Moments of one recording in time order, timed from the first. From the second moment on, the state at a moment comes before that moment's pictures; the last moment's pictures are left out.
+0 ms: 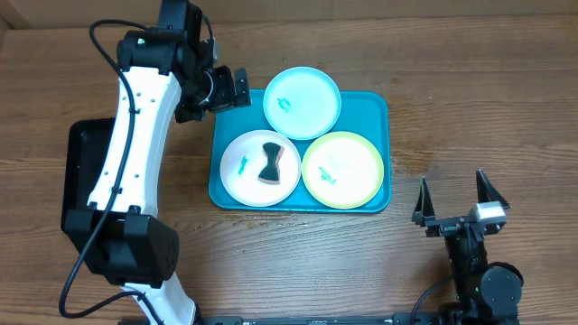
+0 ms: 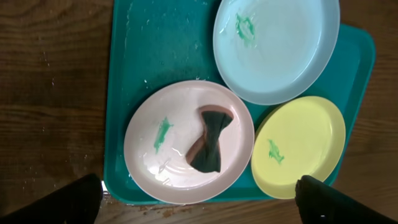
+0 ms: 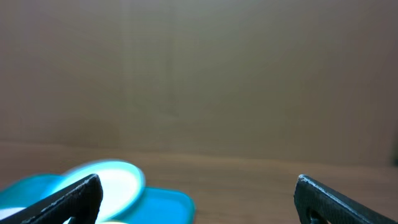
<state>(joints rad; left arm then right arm) -0.12 1.91 1.94 -1.34 0.22 -0.31 0.09 0.01 0.02 0.17 -0.04 0.01</state>
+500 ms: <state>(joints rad) -0.12 1.92 1.93 -1.35 0.21 -0.31 0.08 0.15 0.44 -0.03 -0.33 0.10</state>
